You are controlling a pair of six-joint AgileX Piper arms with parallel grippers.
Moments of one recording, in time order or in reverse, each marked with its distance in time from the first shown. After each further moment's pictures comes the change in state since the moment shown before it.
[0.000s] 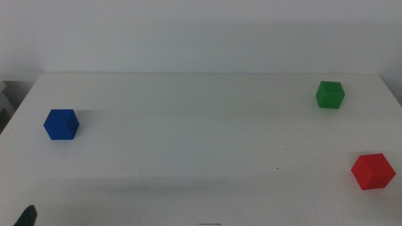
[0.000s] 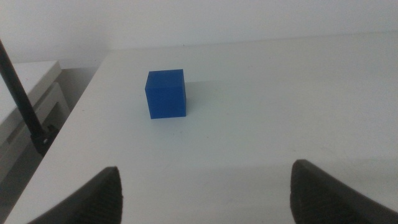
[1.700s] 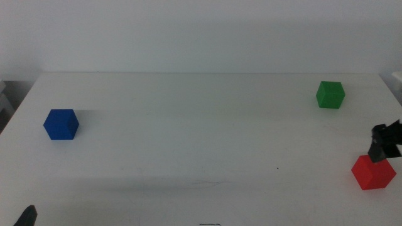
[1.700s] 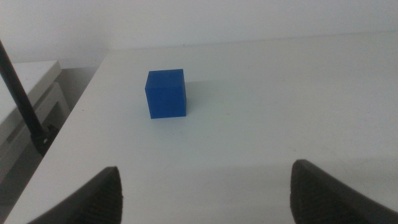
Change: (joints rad) left arm 0.000 0.000 0.000 0.000 0.000 0.001; right arm 0.000 1.506 -1.096 -0.015 0.791 -0.214
